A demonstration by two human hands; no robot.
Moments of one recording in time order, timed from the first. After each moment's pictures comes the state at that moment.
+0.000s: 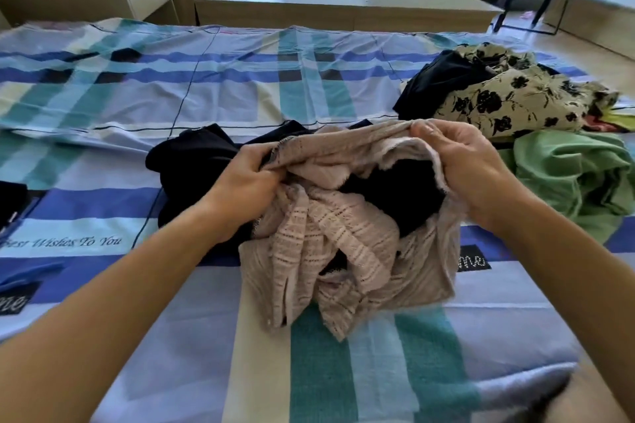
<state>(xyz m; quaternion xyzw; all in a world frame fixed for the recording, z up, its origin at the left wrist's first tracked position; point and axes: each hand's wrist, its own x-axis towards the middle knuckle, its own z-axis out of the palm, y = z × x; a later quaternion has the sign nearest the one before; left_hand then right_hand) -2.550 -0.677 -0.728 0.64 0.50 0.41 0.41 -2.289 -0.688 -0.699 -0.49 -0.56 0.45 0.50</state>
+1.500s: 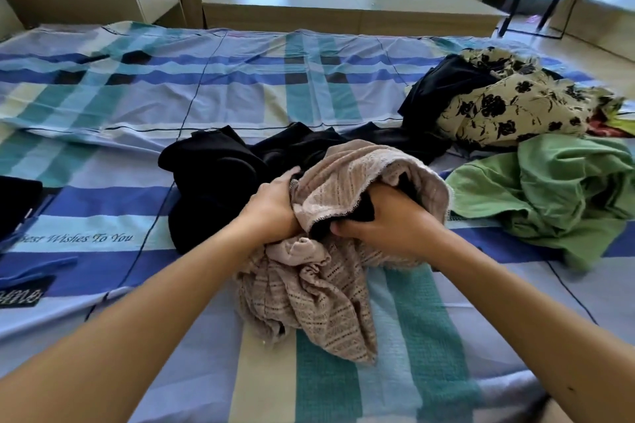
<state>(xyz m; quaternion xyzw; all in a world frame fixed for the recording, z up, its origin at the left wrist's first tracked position) -2.545 -0.661 -0.773 0.70 0.62 0.18 0.30 -2.344 -0.703 -0.742 -0.57 -0.75 0.27 0.18</state>
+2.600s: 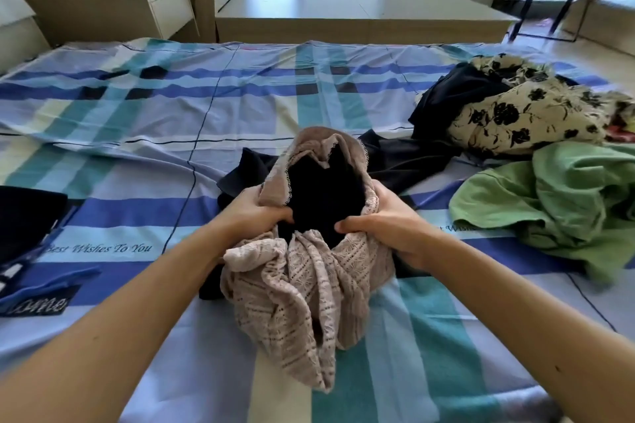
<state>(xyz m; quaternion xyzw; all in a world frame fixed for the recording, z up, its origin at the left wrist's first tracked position) -2.588 -0.652 -0.769 0.59 0.62 0.27 0.44 -2.354 -0.673 -0.777 -0.54 -0.55 0.53 0.35</state>
